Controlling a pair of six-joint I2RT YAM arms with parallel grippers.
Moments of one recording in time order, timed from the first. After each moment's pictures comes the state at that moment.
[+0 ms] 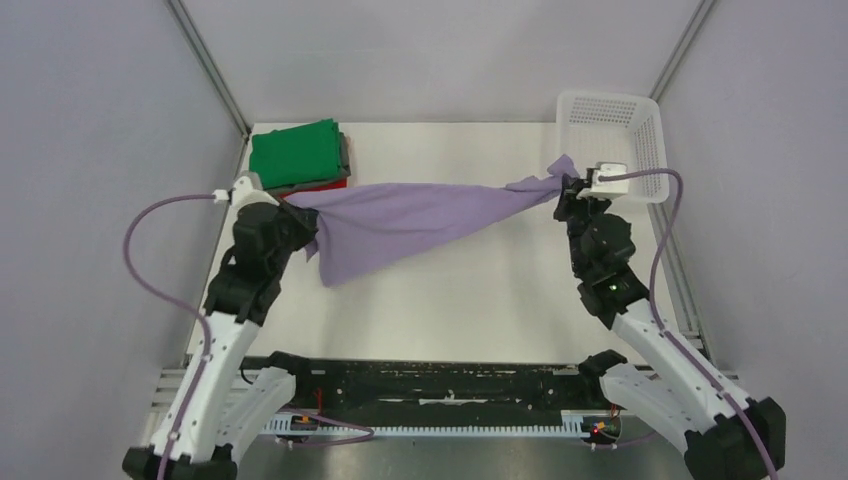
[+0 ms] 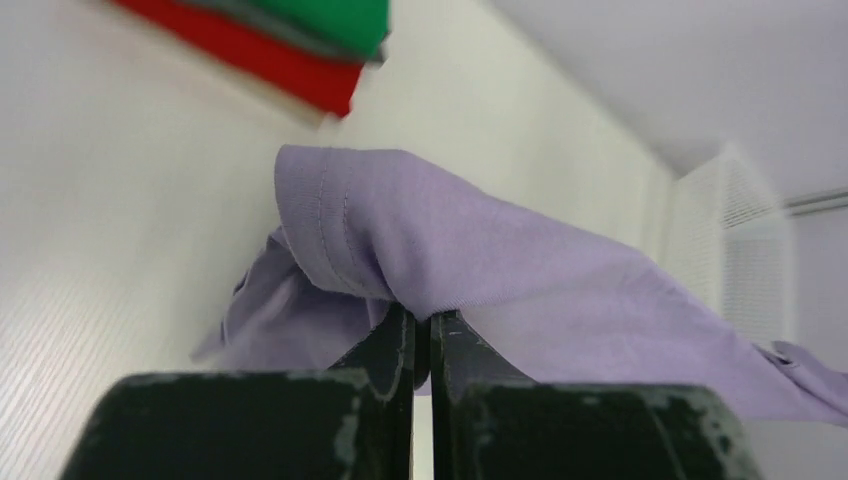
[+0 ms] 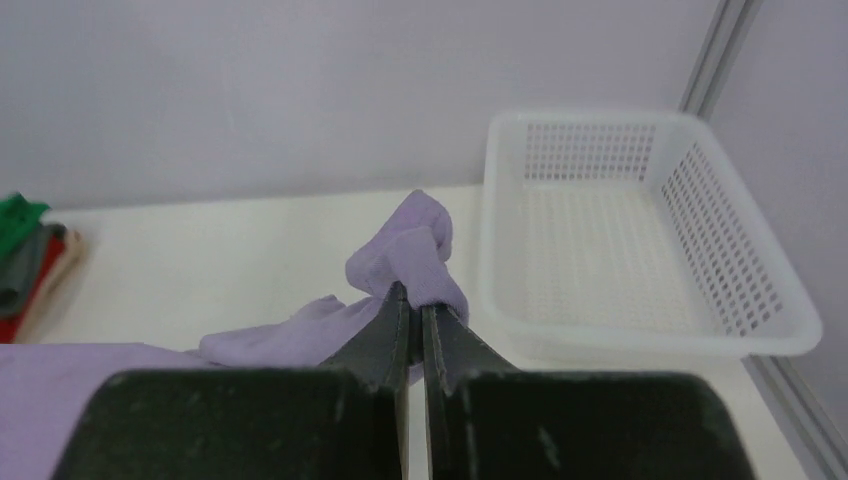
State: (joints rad) left arm -0.22 0.84 0.84 -0.48 -0.22 -0.74; right arm 0.41 0.92 0.60 0.36 0.47 0.02
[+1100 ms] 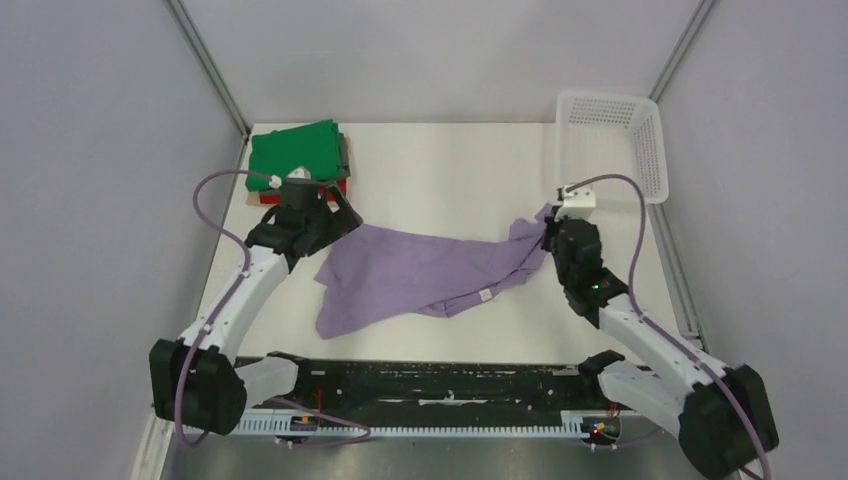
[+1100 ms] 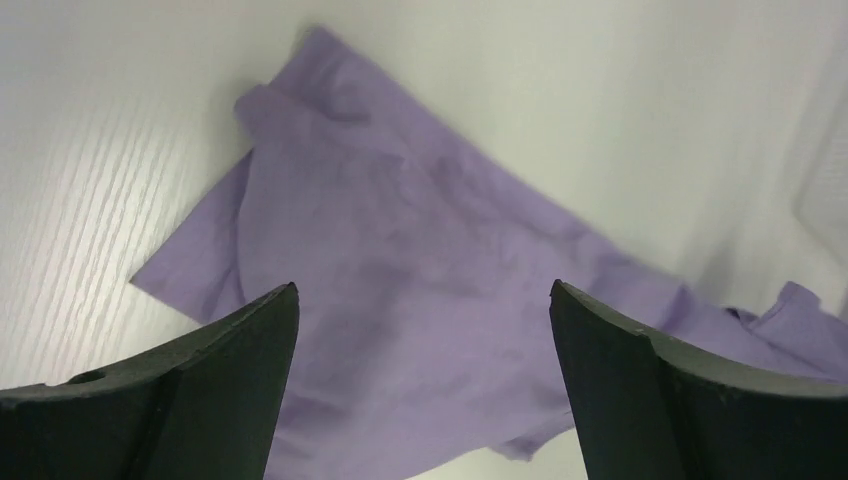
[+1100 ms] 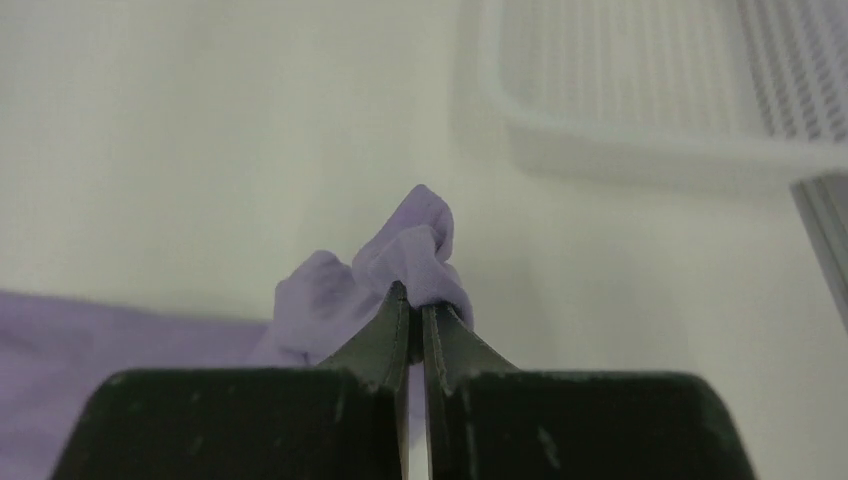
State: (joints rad) left arm -0.22 1.09 0.93 -0.50 -0.05 -0.69; right arm 0.41 0.87 0.53 0.21 0.41 0.10
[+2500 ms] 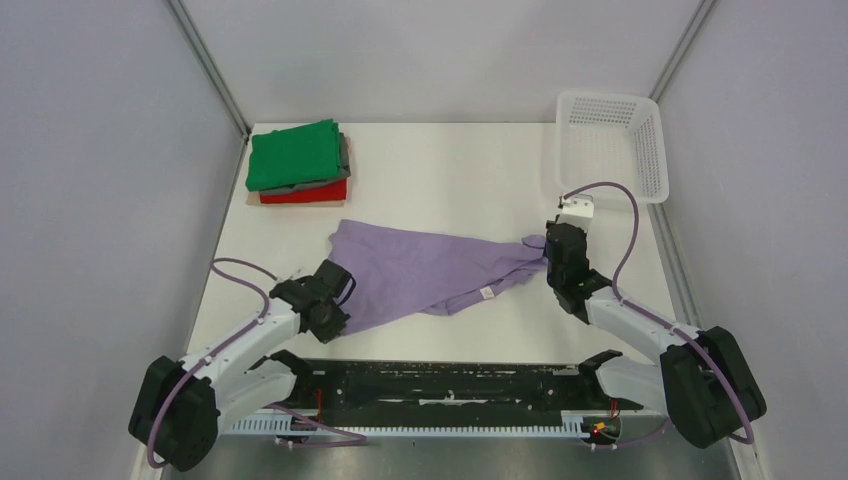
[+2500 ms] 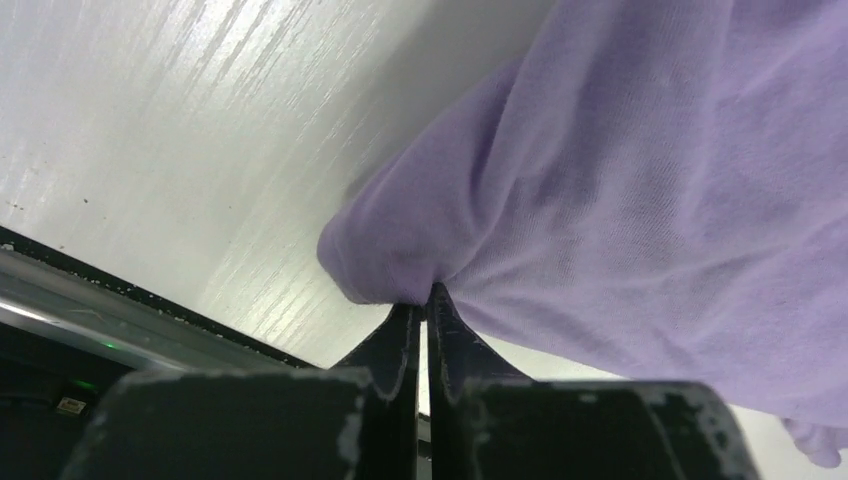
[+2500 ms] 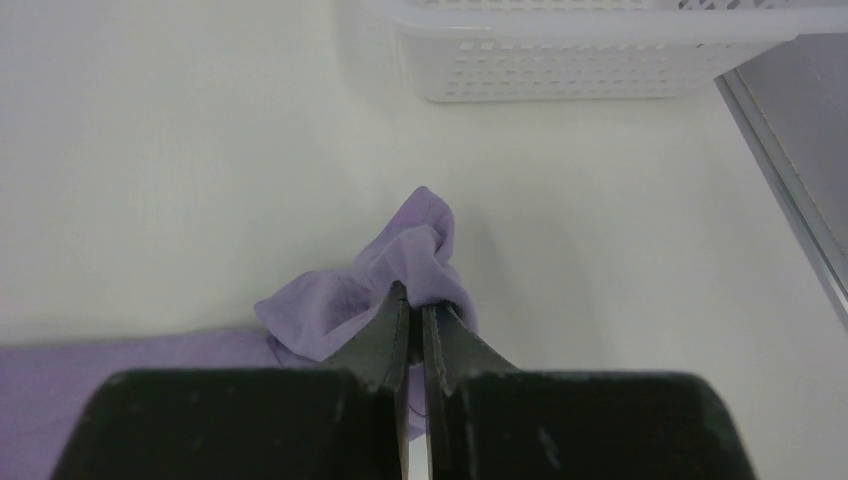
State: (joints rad) left arm -0.49 0.97 0.46 -0.86 -0.22 -1.22; right arm 0.41 1.14 0.42 0.30 0.65 0.18
